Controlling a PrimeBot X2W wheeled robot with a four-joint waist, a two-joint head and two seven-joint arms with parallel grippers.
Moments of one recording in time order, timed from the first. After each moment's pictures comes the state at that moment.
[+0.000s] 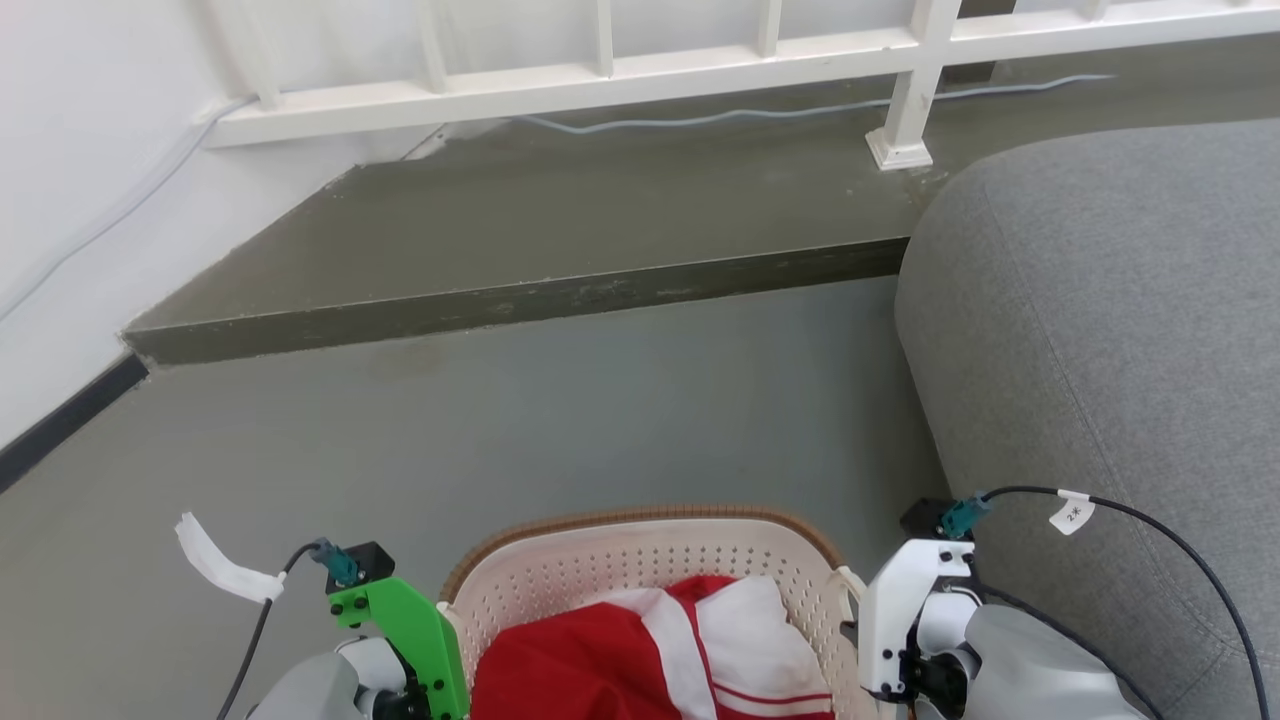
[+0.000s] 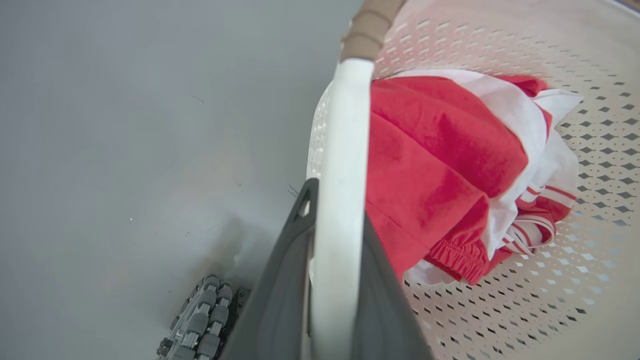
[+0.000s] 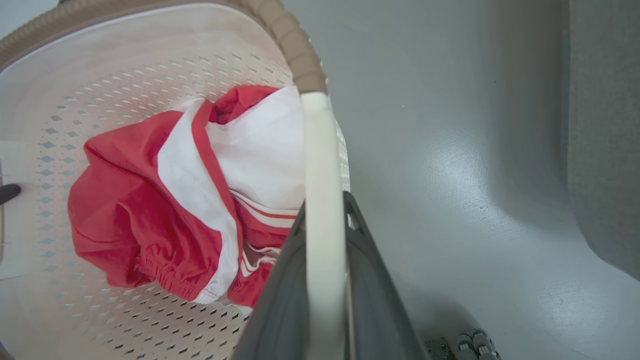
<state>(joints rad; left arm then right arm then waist) -0.52 -0.04 -0.37 1.29 -0.66 -0.14 0.35 -0.49 0.00 0.64 1.25 0.75 0.09 0.24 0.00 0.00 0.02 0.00</state>
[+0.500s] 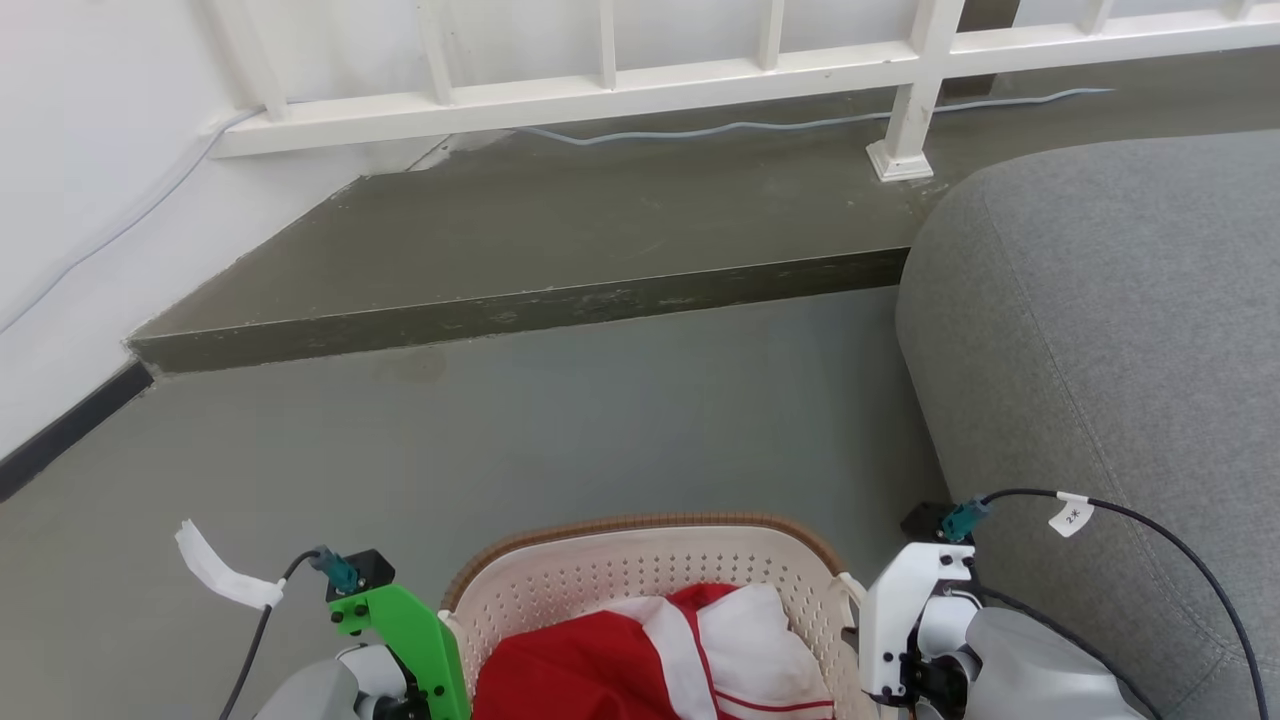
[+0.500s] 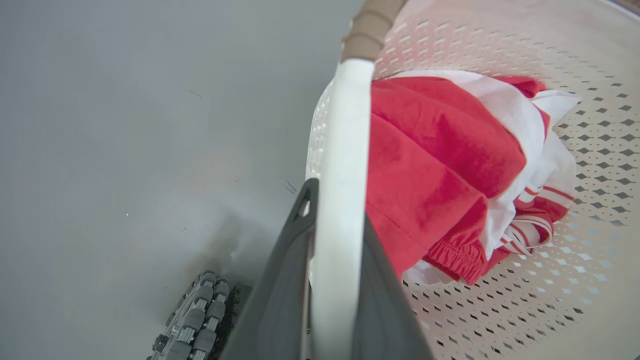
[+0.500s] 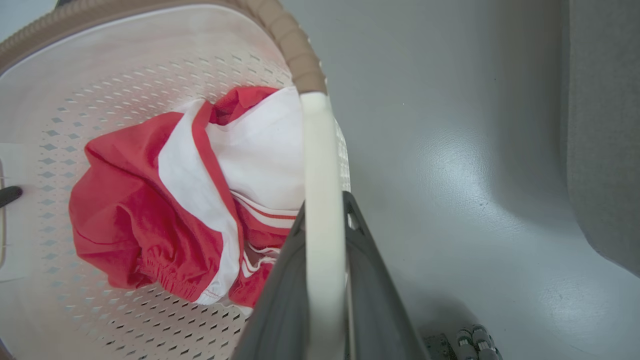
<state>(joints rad) -0.51 -0.04 -0.37 1.29 -0.67 -0.14 0.36 -0.48 0.00 0.64 1.26 0.76 0.09 0.26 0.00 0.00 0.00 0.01</state>
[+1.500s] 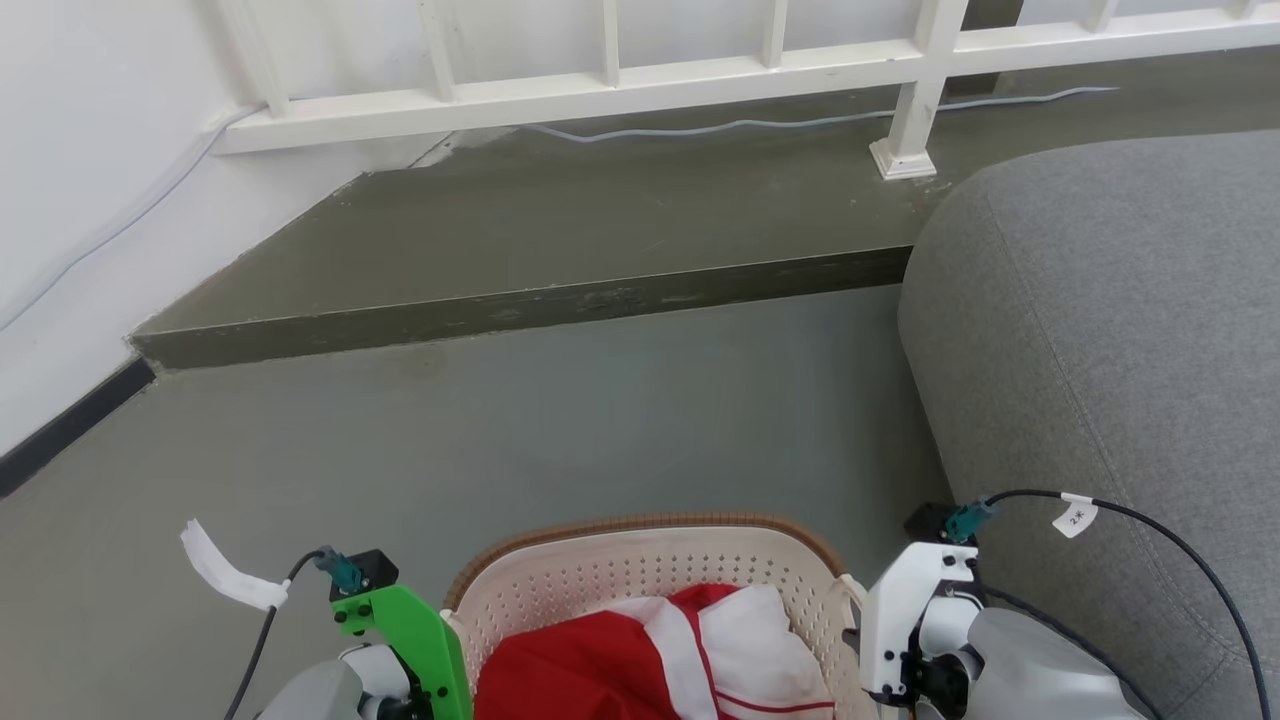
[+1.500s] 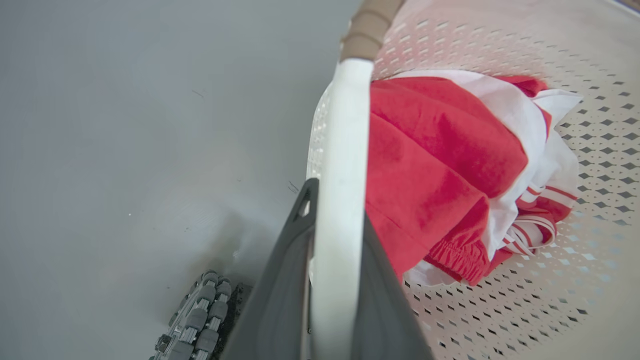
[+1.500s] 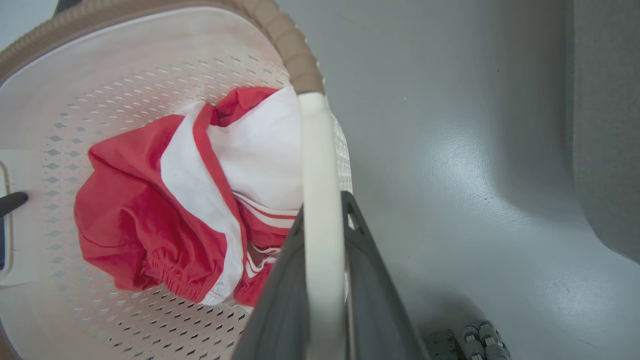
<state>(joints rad) -0.50 -0.04 -0.41 1.28 -0.69 -0.13 0.36 -0.48 0.00 0.65 1.26 0.79 0.08 0.26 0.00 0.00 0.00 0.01</state>
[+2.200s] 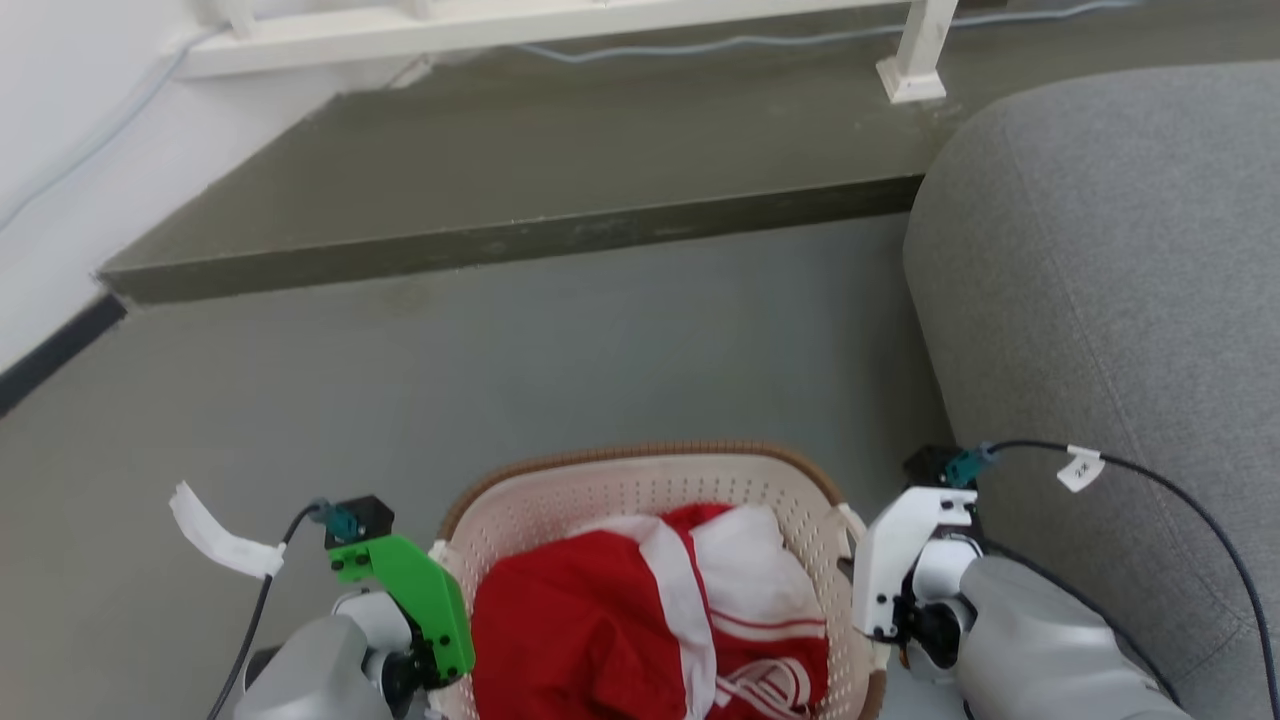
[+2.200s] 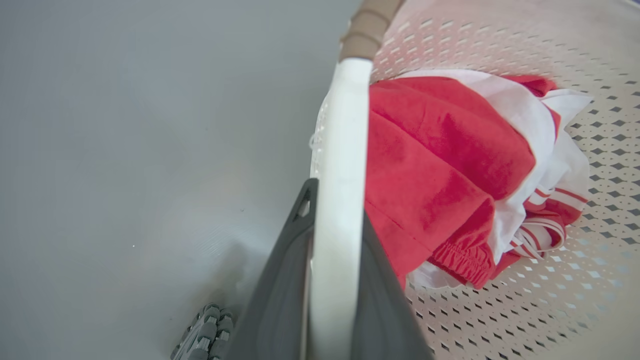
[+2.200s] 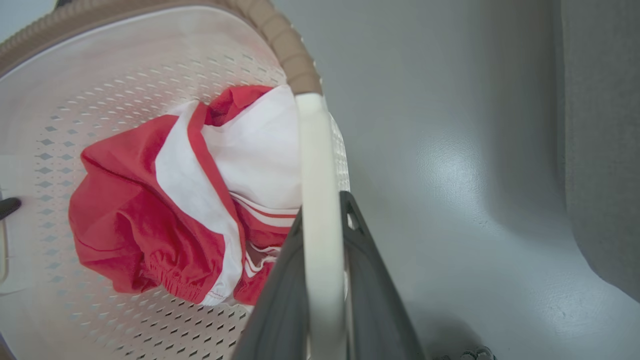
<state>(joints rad) -0.54 -0.04 -0.43 1.23 -0.69 -0.10 0.27 -0.54 0.00 0.66 1.24 0.79 0.05 0.21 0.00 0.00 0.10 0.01</state>
